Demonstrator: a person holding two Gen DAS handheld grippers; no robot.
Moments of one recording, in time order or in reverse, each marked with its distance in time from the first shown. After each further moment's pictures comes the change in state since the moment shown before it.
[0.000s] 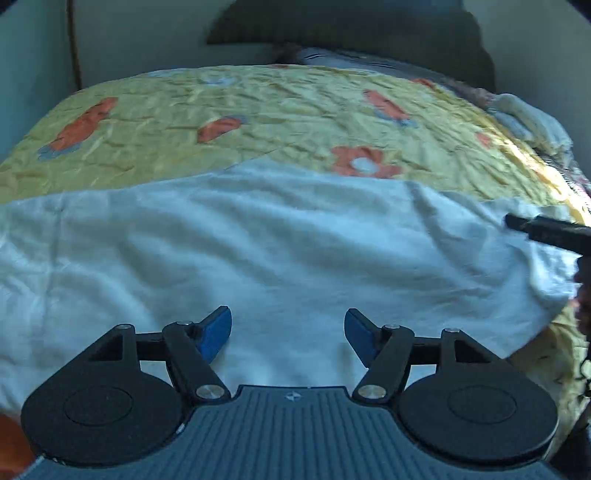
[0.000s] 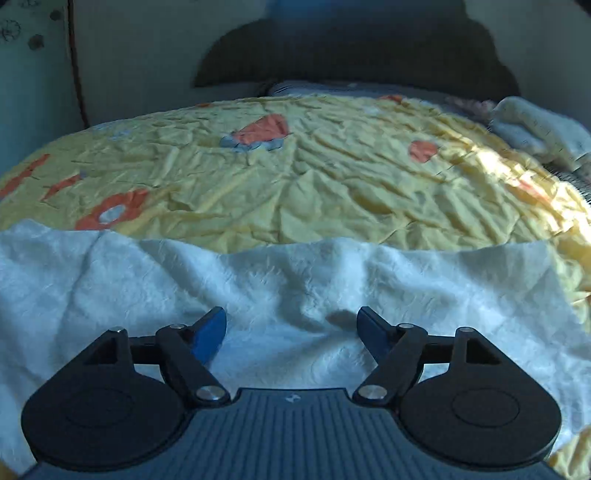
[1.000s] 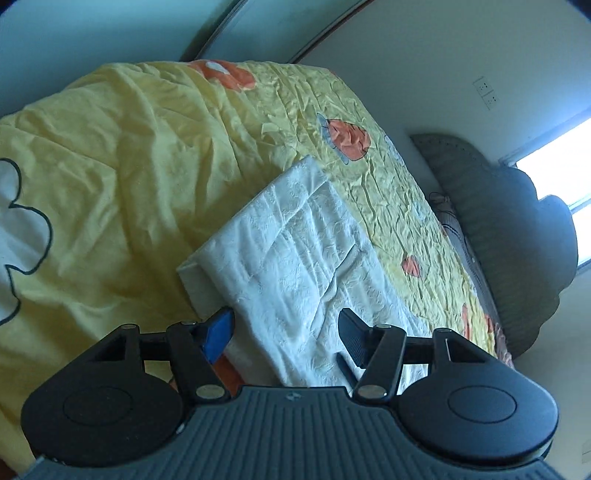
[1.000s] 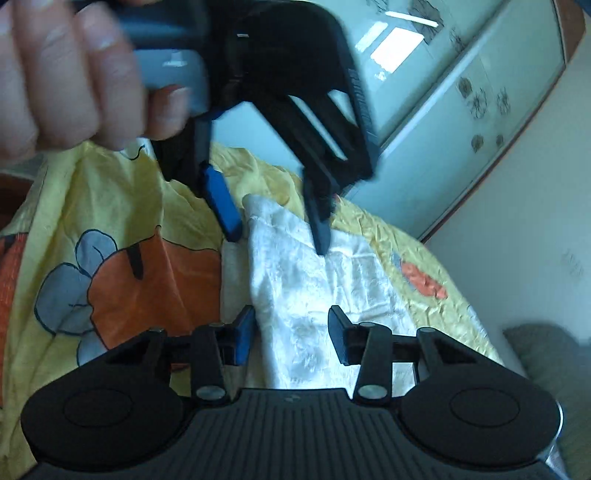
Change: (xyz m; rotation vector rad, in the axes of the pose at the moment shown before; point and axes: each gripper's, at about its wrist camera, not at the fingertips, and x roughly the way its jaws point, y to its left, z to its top) left arm -0.076 0.232 -0.070 -0.960 -0.144 -0.081; right arm -0.101 0.398 -0.096 -1.149 -0.429 0.678
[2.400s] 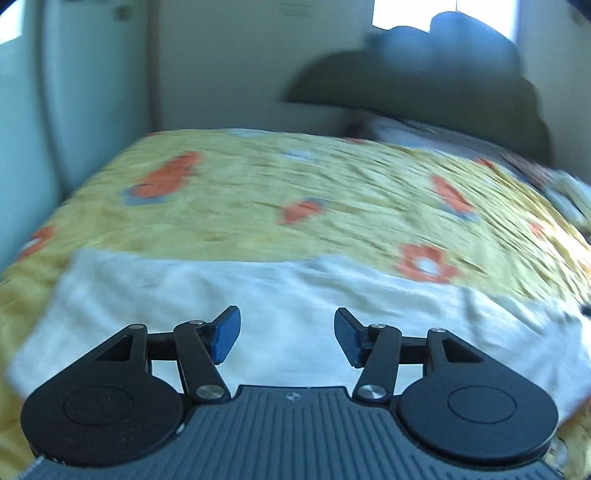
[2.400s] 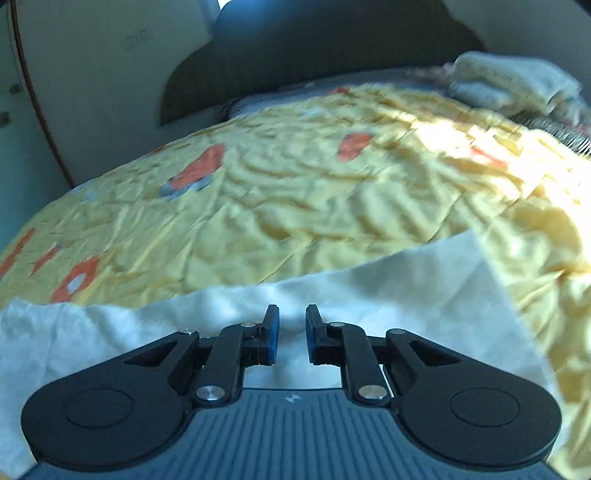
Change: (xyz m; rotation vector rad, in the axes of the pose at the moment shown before) left arm 0.064 -0.223 -0.137 0.877 -0.069 0.105; right arm -0.283 -0.263 -0.404 1.317 0.385 -0.679
